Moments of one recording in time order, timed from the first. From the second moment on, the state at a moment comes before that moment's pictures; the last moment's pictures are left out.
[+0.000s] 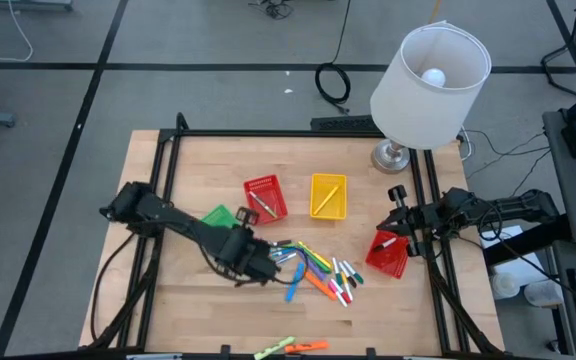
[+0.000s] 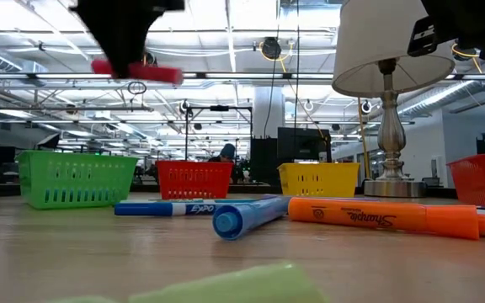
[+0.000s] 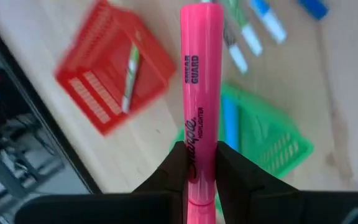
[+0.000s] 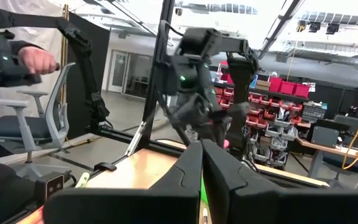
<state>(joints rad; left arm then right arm) -0.39 1.89 1.69 -1.57 -0.38 -0.08 0.10 0.23 0.08 0.39 -0.21 -0.12</state>
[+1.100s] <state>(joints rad) -0.38 1.76 1.24 -1.45 -0.21 0.04 0.10 0.23 0.08 0.40 -0.21 -0.14</state>
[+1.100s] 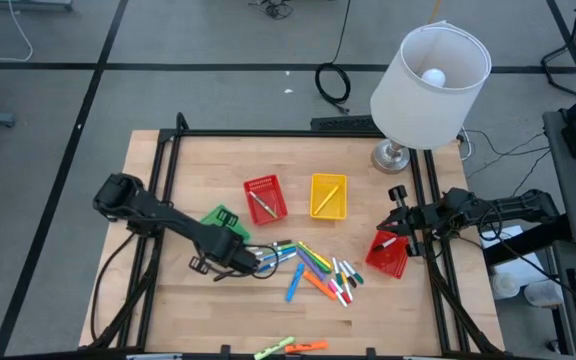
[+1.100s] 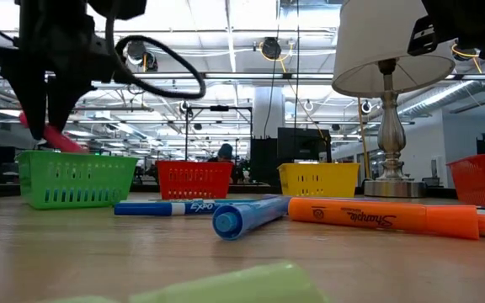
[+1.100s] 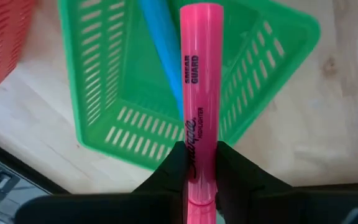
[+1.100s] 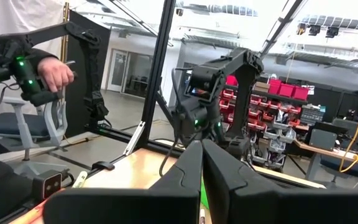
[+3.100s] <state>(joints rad) -0.33 1.96 1.47 -0.79 -0.10 -0.63 0.10 0.23 0.08 0.39 -0.21 -0.12</state>
